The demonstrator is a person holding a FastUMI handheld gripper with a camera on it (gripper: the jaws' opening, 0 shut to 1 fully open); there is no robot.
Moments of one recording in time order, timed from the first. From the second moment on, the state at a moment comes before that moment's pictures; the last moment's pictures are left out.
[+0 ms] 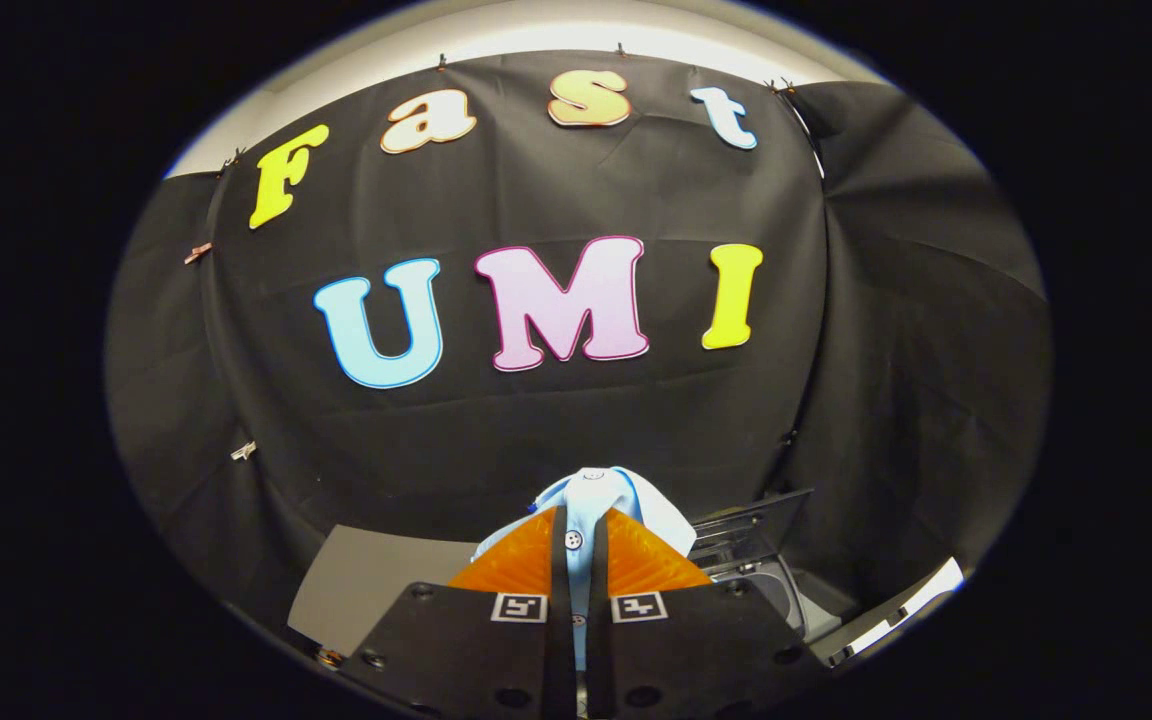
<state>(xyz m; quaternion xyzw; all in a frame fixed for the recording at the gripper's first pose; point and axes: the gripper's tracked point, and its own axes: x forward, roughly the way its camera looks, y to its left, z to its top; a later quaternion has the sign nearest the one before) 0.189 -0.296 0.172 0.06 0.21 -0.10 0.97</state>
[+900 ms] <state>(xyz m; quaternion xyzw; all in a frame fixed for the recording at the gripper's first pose) 0.199 -0.447 0.034 -0.01 0.28 -0.17 0.94</state>
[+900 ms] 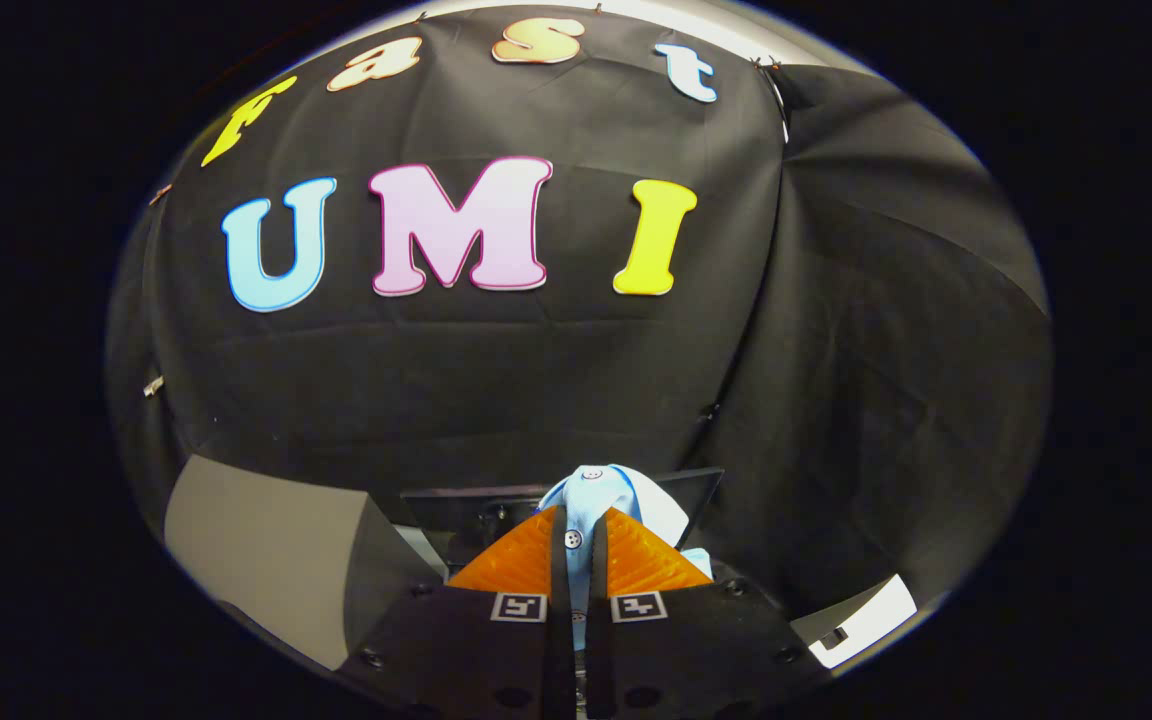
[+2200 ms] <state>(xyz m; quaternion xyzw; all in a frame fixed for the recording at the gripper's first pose) 0.126 -0.468 -0.355 0.00 0.53 -0.09 0.84</state>
